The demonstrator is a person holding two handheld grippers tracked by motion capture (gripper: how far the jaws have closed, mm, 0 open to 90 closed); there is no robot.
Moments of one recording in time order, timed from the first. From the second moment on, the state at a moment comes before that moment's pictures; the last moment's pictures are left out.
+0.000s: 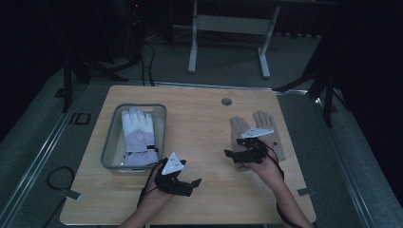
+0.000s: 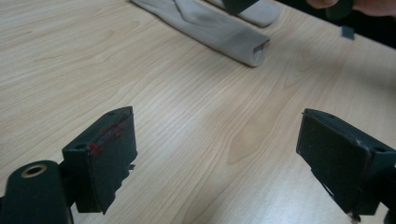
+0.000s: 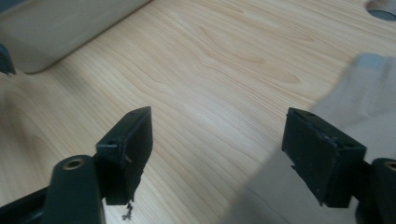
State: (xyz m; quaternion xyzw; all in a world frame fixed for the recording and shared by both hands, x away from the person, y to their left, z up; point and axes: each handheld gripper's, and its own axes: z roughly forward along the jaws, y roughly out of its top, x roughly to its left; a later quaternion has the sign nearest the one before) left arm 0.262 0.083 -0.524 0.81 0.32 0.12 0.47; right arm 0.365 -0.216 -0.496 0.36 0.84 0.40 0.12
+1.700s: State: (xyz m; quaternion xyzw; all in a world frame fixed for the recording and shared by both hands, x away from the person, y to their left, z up) left arm 0.245 0.079 -0.546 0.80 0.30 0.16 0.49; right arm 0.409 -0.223 -0.521 0.46 0.79 0.36 0.17
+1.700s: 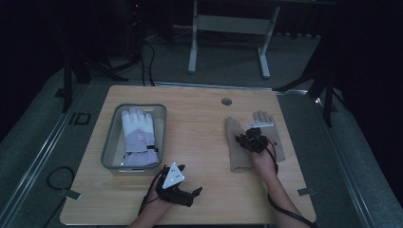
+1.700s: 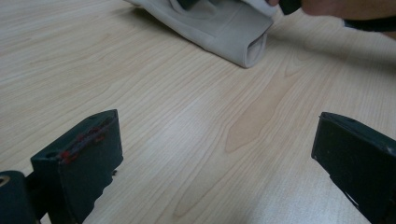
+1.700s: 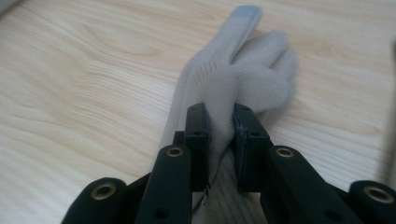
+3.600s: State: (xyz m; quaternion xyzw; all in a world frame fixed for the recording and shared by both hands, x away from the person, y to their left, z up) left arm 0.244 0.080 -0.551 0.80 0.30 0.15 0.51; right arm 0.396 -0.294 -0.501 0.50 0.75 0.37 0.24
